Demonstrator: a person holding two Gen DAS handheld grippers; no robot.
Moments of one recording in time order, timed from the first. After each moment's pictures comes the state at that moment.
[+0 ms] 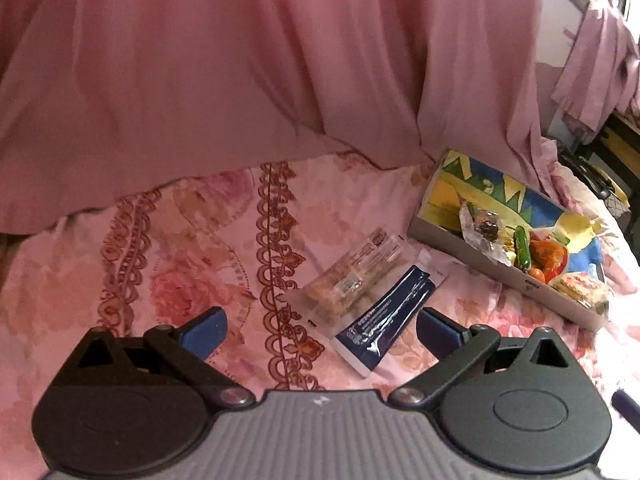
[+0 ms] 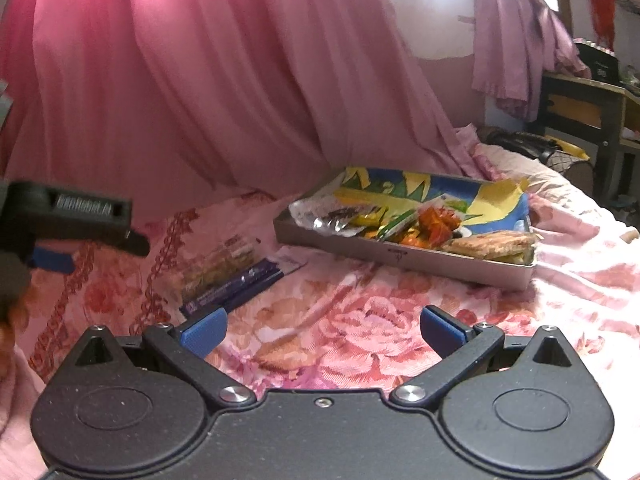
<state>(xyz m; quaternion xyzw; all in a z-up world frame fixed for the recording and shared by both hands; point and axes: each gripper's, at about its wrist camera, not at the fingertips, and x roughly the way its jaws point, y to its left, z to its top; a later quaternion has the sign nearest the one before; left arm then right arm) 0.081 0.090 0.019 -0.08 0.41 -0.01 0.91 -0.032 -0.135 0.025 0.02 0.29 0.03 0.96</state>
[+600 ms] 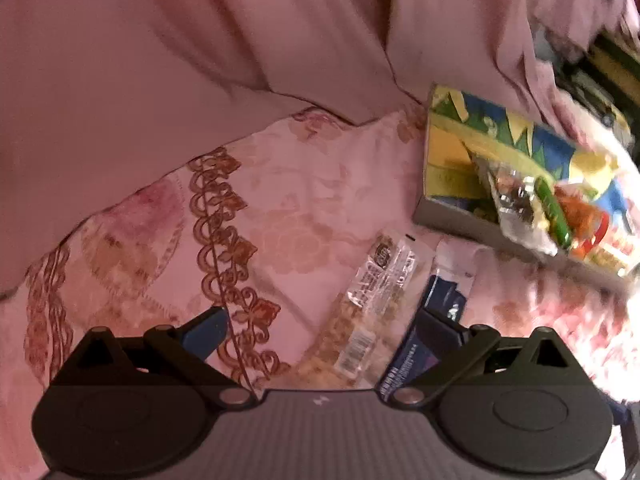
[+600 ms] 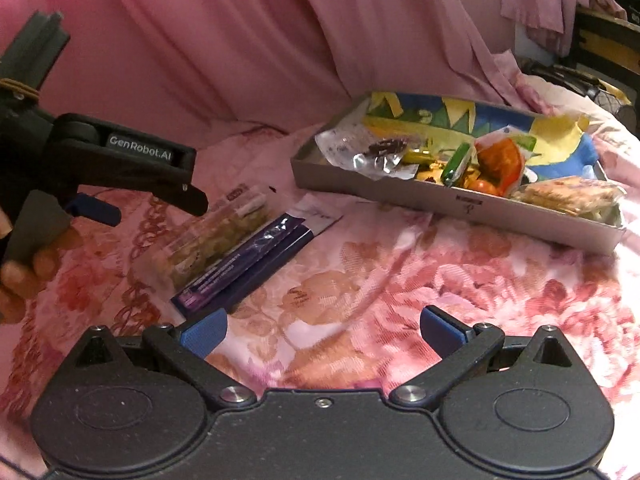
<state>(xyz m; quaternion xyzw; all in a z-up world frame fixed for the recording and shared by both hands) 0.201 0.075 -0.027 0.01 0.48 -0.09 0.87 0.065 -0.094 -0.028 0.05 0.39 0.02 0.92</state>
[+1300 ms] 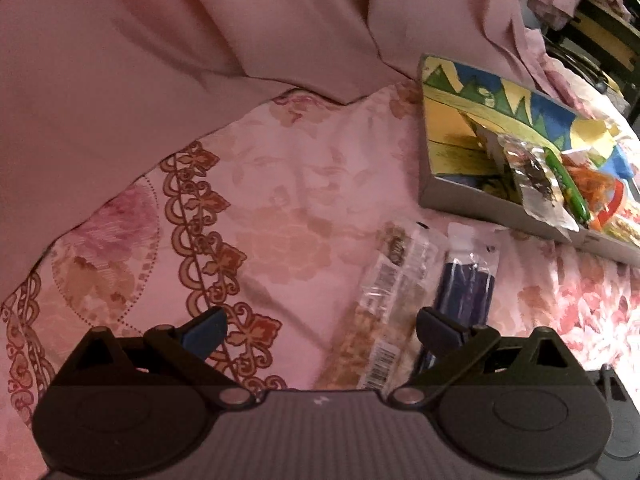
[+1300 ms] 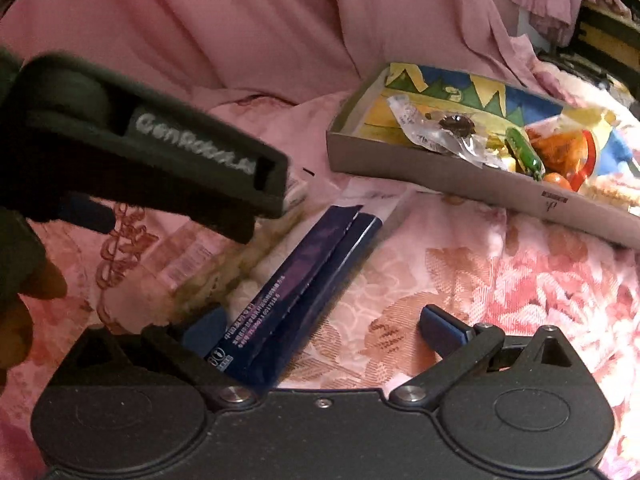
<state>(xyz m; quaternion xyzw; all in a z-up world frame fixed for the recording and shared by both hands) 0.219 0.073 -0.049 0.04 0.49 -0.13 0.86 0.130 -0.019 -0.070 0.02 0.42 -0.04 0.91</state>
